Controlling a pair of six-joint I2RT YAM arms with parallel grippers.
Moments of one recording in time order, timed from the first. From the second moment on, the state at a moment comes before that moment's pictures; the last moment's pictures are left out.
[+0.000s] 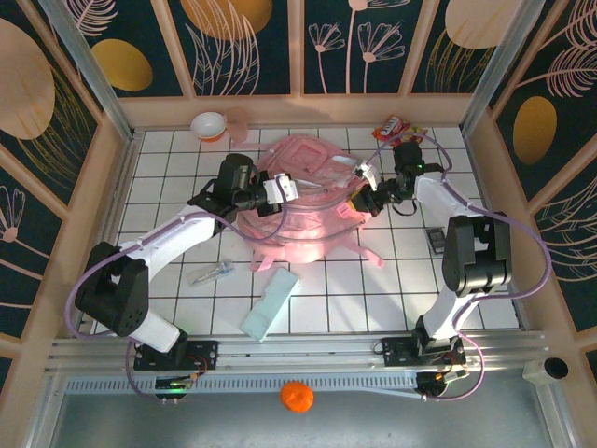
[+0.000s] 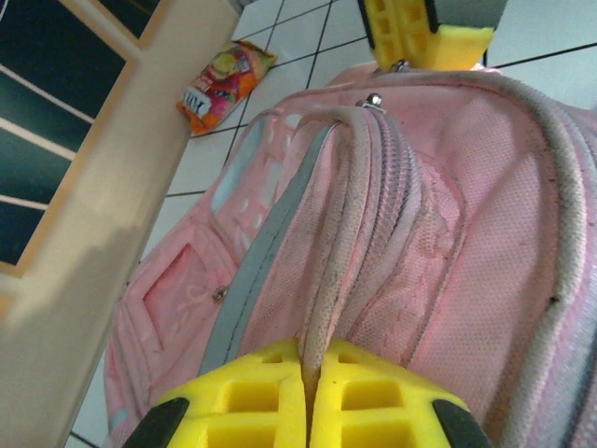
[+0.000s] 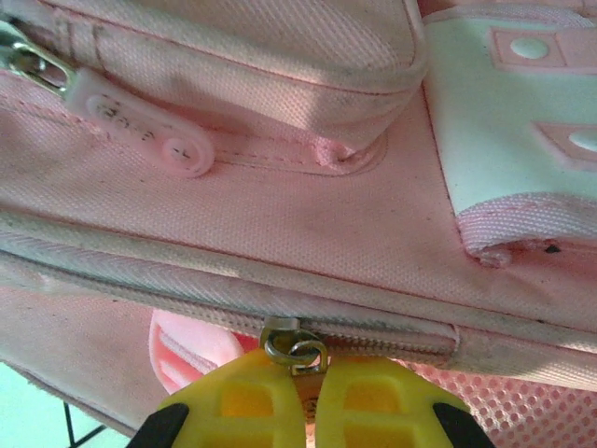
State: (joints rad) left arm -0.53 1.54 1.06 -0.03 0.40 0.81; right arm 0.16 1.72 1.24 -0.68 -0.82 -0.63
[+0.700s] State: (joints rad) left arm -0.55 1.60 1.08 0.03 0.28 0.72; right arm 0.19 1.70 1.30 -0.73 -0.73 -0.22
